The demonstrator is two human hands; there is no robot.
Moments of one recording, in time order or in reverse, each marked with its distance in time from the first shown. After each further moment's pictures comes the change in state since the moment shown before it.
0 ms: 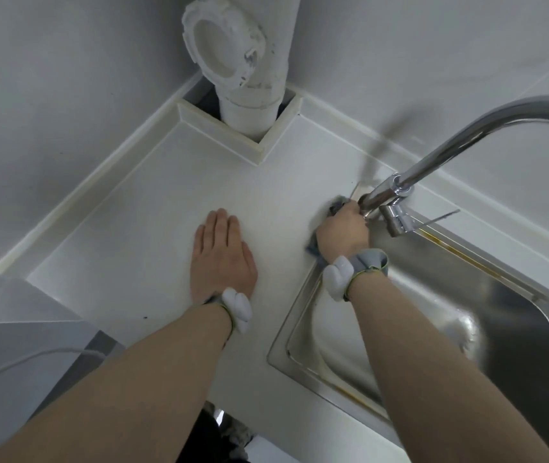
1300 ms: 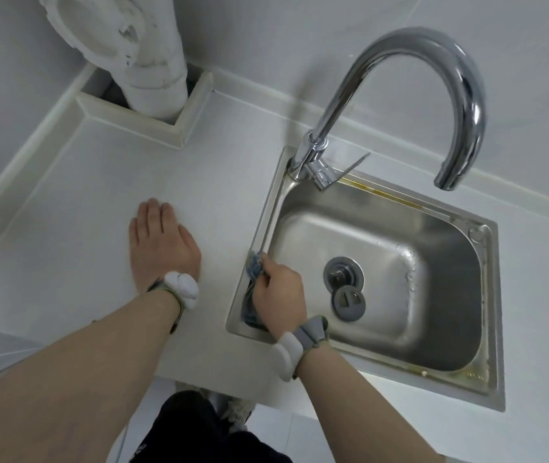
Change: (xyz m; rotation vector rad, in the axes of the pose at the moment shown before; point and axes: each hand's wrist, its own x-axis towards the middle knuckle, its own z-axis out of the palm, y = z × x) left_hand -0.002 0.000 0.000 -0.032 0.041 0.021; right_hand -0.141 0.085 0.027 0.259 -0.058 -0.228
